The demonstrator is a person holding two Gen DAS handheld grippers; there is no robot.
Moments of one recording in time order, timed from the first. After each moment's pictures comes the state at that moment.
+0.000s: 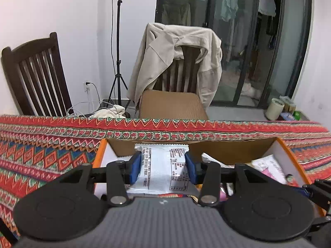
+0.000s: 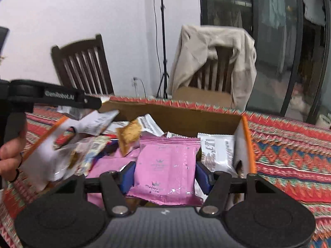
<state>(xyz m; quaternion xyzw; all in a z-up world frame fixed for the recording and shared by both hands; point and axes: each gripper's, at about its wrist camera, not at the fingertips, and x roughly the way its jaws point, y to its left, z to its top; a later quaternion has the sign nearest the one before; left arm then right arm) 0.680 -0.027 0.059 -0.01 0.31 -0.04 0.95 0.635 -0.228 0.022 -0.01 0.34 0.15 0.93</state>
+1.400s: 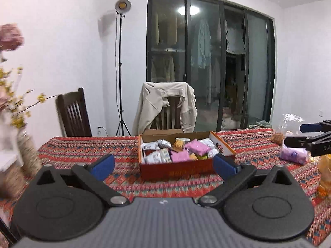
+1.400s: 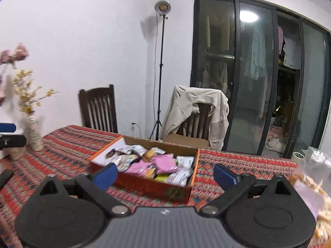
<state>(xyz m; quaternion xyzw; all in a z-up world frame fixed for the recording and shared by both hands) 0.215 0.017 0.156 0.02 0.15 -0.07 0.99 0.287 -0.298 0.160 -0.03 0.17 0.13 0.98</state>
